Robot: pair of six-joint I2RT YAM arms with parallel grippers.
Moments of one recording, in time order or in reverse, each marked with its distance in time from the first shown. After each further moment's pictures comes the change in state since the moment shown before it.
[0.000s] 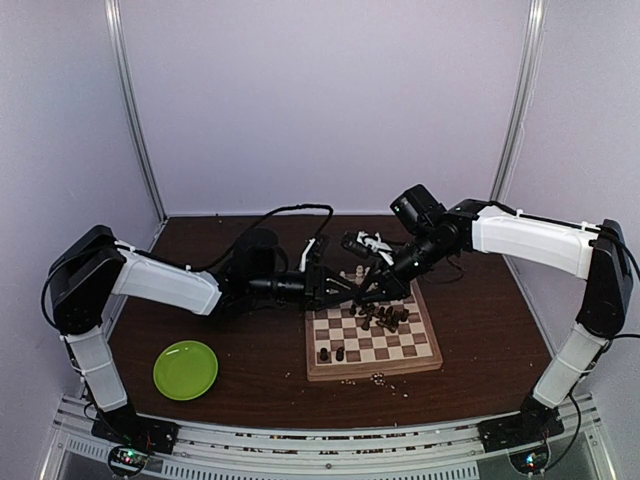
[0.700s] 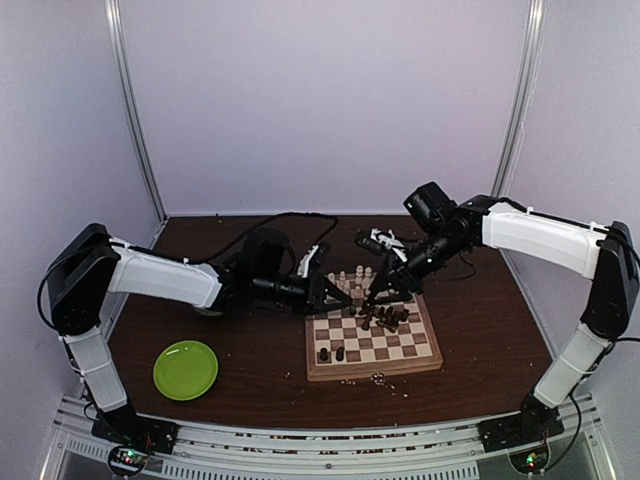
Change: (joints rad) left arm 0.004 -0.008 0.056 -0.292 -0.063 0.209; right arm -0.064 -0.031 -0.010 -0.074 -0.034 -0.069
